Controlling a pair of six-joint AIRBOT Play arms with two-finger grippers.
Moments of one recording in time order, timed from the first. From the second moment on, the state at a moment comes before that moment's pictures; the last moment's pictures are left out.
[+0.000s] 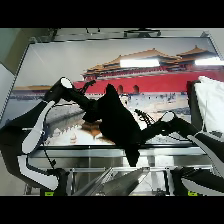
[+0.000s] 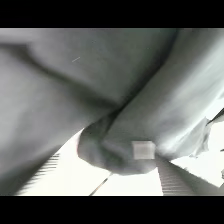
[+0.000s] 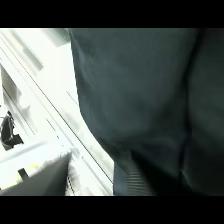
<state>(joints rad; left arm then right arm) -0.18 -1.71 1.35 0.90 -1.41 -1.15 0.32 -1.31 0.60 -0.54 1.17 0.95</state>
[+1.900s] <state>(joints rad) -0.15 -1.72 1.35 0.94 -1.34 -1.17 0.29 -1.38 0.60 -0.54 1.10 0.93</state>
